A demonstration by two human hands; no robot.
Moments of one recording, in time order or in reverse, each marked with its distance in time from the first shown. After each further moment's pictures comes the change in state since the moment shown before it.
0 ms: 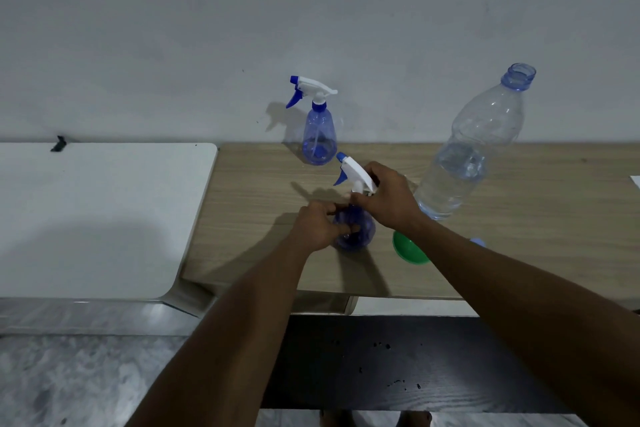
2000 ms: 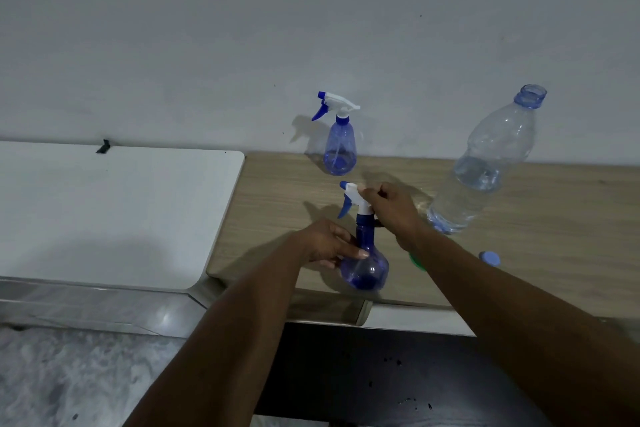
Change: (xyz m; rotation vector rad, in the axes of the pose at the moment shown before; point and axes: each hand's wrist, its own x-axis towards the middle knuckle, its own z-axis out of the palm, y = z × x) left_hand -0.044 0.011 -0.033 -0.083 -0.326 -0.250; right_hand -0.017 -0.034 0.017 0.526 -0.048 0.398
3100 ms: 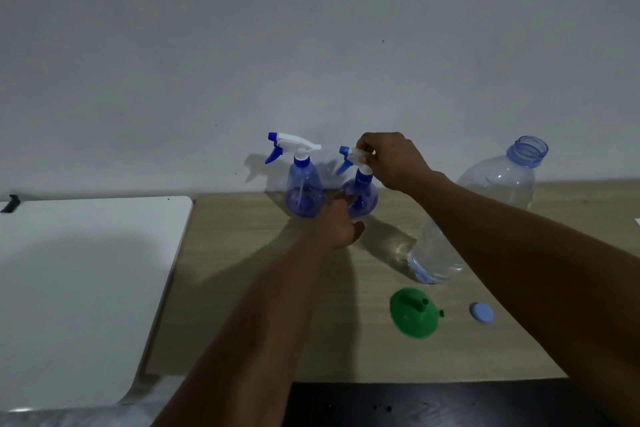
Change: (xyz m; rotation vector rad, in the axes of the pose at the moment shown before) left_hand 0.167 0.095 -0.012 0.449 0.325 0.362; right_hand 0.172 -0.083 -0.082 -0.993 0.094 -0.427
